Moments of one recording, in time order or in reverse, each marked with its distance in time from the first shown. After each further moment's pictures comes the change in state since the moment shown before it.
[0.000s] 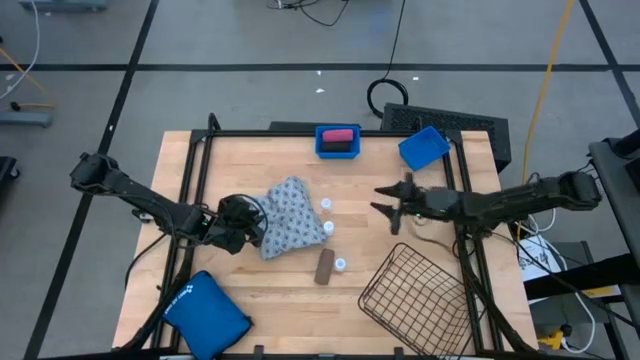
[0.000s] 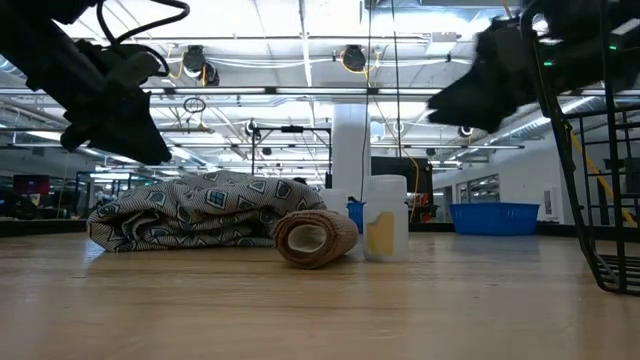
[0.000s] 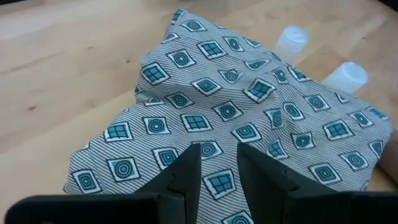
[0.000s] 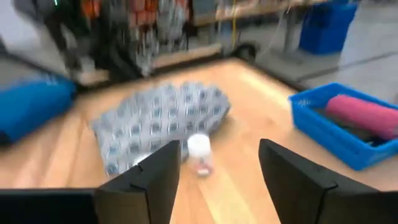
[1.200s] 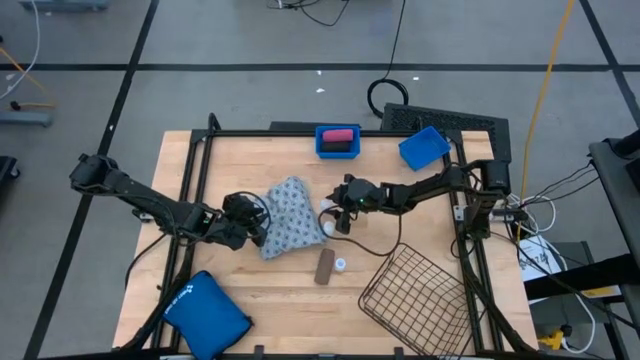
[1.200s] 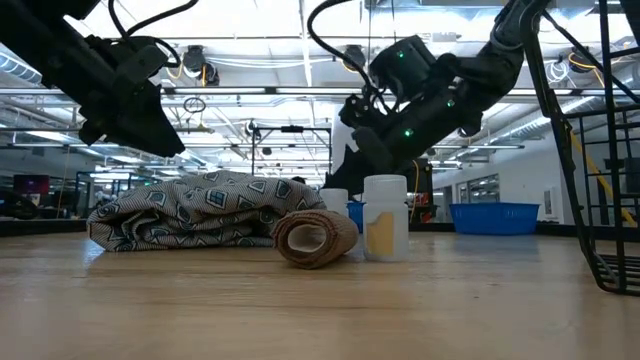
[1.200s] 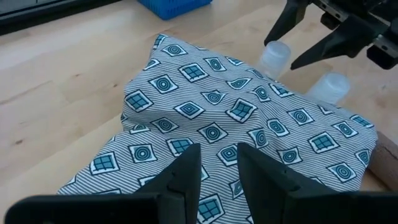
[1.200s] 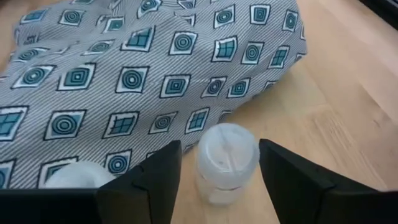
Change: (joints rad) left arm 0.034 0.002 0.000 0.103 0.001 0.158; right arm -0.152 0.867 0.516 0.032 -0.281 -0.179
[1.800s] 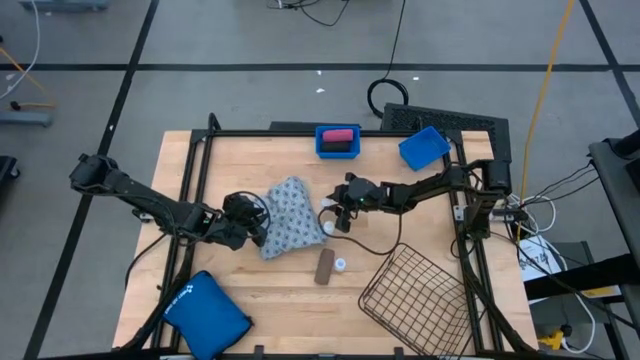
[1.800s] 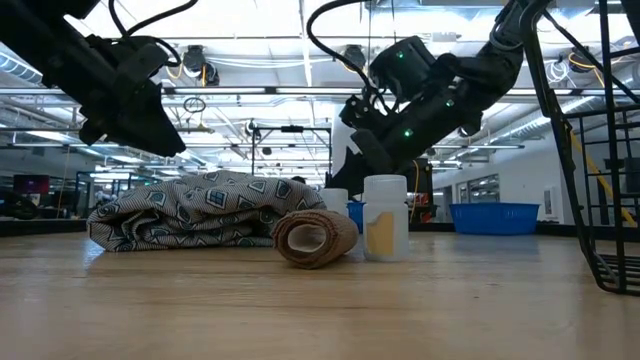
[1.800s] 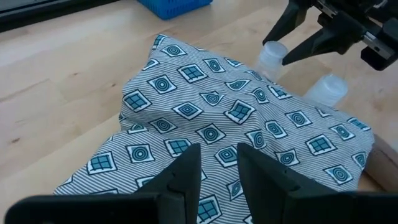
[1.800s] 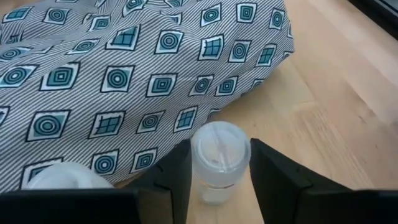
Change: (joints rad) left arm 0.000 0.000 0.000 0.007 0.000 -0.012; right arm -0.004 -0.013 0.000 -0.018 0.024 0.000
